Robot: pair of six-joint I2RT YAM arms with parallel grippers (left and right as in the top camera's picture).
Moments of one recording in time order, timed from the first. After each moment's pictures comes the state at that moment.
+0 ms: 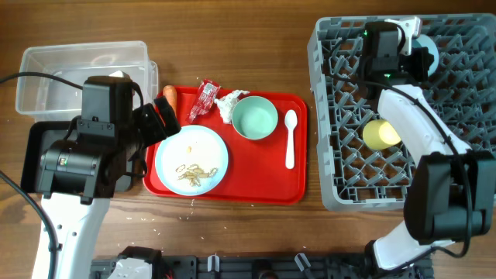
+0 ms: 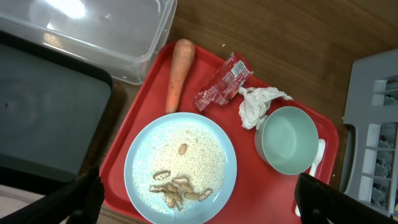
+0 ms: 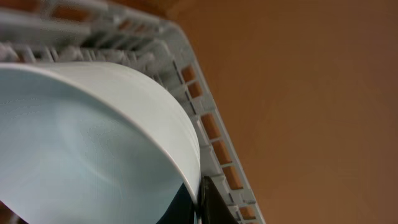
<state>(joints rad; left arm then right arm) -0.16 1.13 1.29 -1.11 -0.06 -0.54 0.07 1.79 1.22 -0.16 1.11 -0.33</state>
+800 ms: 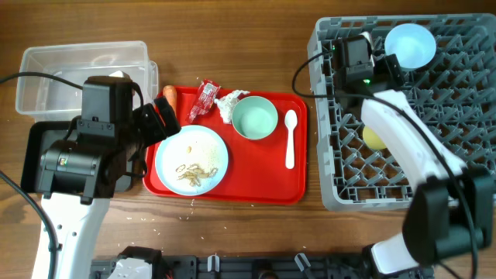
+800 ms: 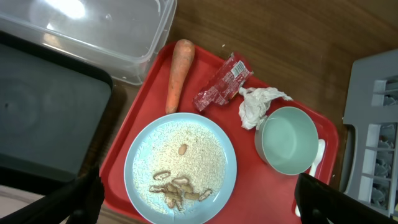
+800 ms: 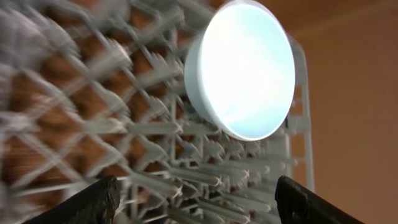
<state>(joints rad) -0.16 1.13 1.29 -1.11 -0.06 -0.54 0.23 1.66 1.23 -0.52 0.73 -0.26</state>
